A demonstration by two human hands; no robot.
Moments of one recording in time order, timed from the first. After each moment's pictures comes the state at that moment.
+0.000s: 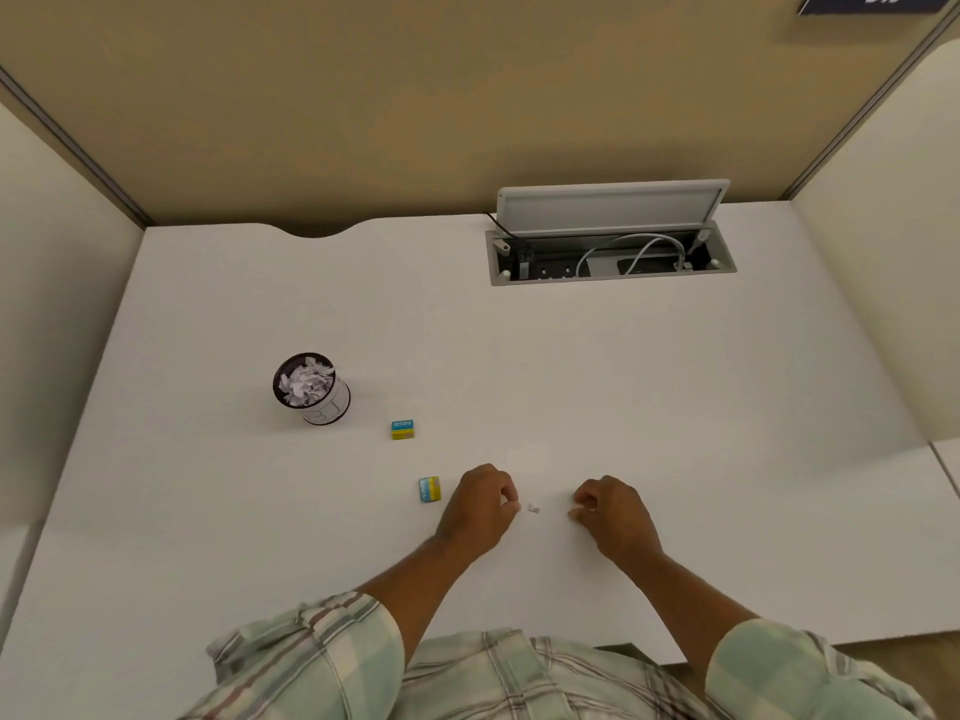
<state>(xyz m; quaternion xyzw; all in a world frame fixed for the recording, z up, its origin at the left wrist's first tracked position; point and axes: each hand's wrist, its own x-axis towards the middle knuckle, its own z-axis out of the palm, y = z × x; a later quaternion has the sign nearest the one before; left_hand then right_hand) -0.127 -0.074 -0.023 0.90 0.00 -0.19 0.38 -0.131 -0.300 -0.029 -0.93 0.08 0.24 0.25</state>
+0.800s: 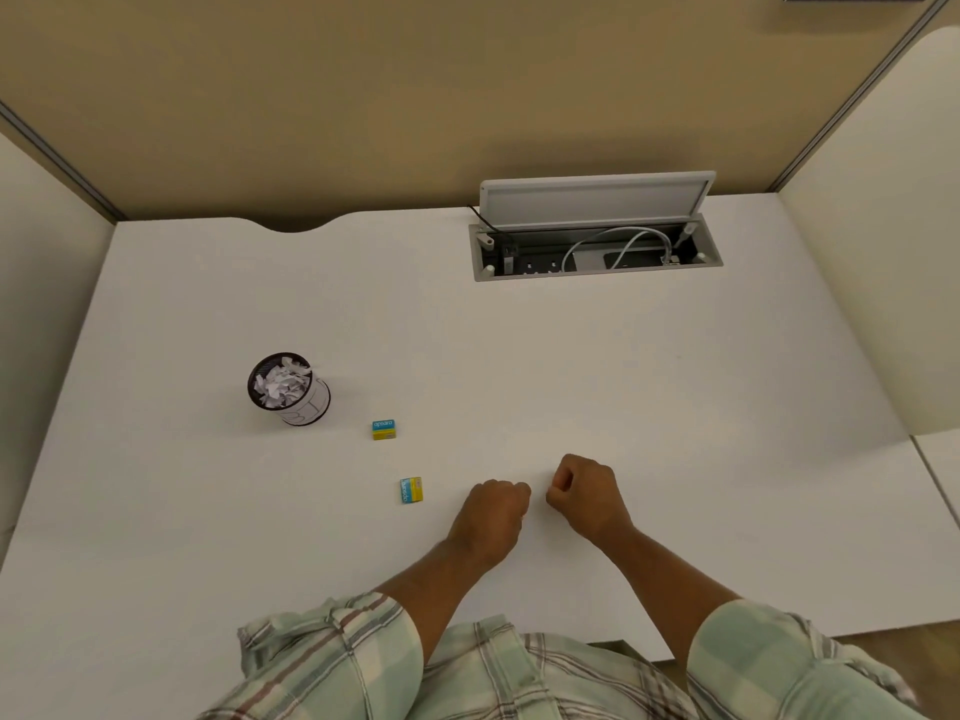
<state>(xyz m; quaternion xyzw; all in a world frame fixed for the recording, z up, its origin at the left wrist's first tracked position) -0.130 -0.110 -0.020 0.93 -0.14 -0.24 0.23 -0.107 -0.288 -0.021 -0.92 0.08 0.20 0.32</state>
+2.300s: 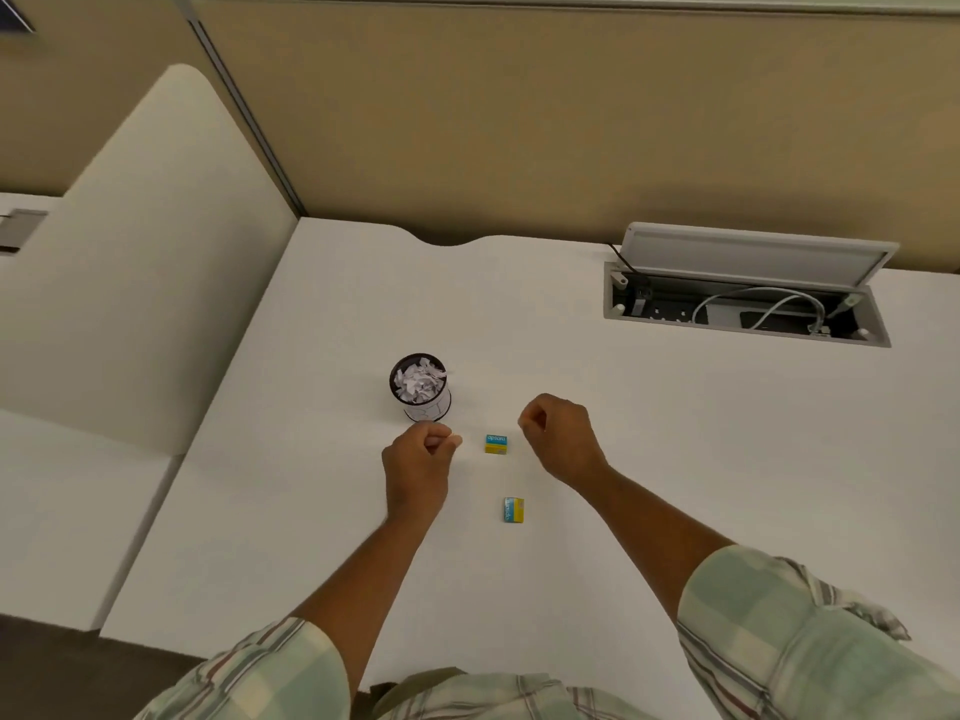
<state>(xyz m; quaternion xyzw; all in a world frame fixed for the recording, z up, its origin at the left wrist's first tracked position) -0.112 0.086 0.030 0.82 0.32 0.09 0.47 -0.012 -0.095 0.031 -0.90 -0.09 0.18 0.39</state>
